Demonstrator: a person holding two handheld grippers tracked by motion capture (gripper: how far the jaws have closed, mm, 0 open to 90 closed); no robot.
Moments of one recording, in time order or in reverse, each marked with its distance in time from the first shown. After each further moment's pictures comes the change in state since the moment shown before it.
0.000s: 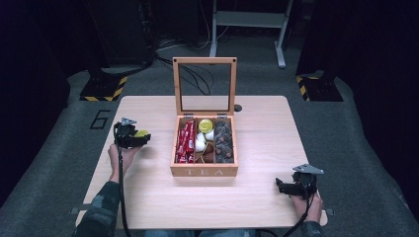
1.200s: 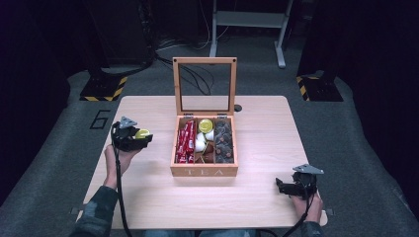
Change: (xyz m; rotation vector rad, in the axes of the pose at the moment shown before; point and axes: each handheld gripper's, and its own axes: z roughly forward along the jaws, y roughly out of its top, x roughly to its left) left arm -0.031 0.014 -0.052 -0.046 -0.052 0.126; right arm 0.000 0.000 0.000 0.002 -0.004 0.005
